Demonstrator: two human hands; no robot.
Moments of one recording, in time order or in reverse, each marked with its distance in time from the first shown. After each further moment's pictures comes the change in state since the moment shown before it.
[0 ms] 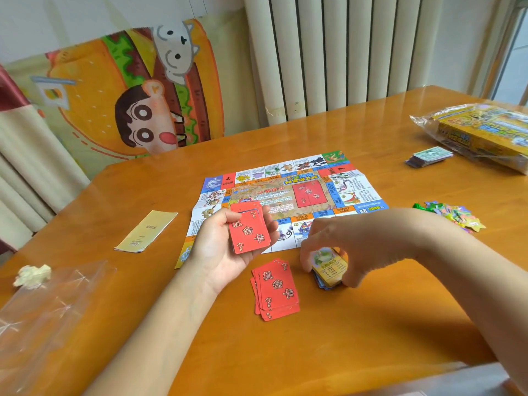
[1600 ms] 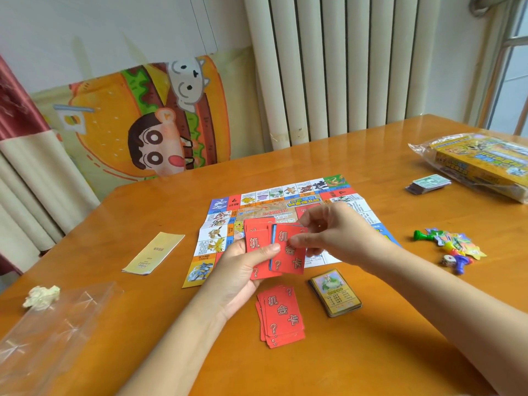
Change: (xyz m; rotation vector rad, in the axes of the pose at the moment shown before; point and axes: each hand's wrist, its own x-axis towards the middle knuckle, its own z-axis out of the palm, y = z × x) left_hand 0.001 -0.010 0.003 0.347 -0.042 0.176; right_hand 0.033 -0.013 0.002 0.999 0.670 0.000
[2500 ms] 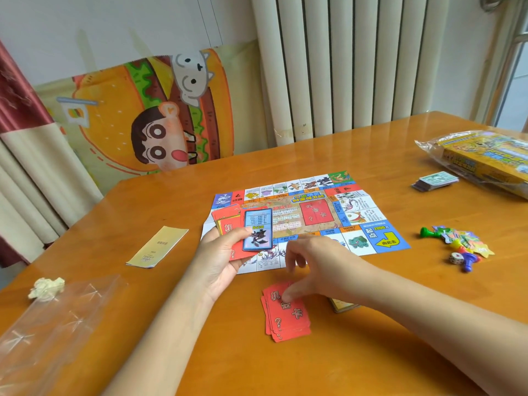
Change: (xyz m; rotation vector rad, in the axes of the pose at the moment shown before) left_hand 0.012 0.014 -0.026 -0.009 0.255 0.092; right_hand -0.017 0.007 0.032 -0.783 -0.211 -0.121
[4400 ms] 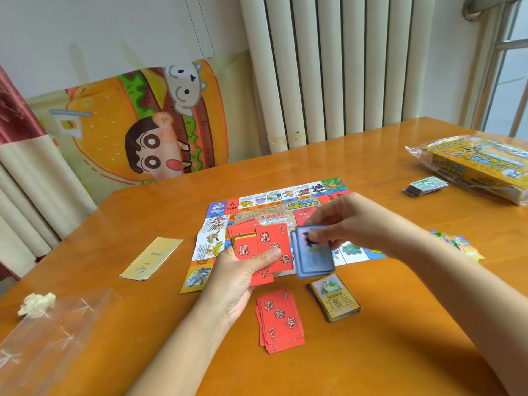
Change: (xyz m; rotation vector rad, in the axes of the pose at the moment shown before) left_hand -0.020 -0.015 0.022 0.075 -0.160 0.033; right_hand 0.002 0.040 -0.059 0.602 0.083 0.119
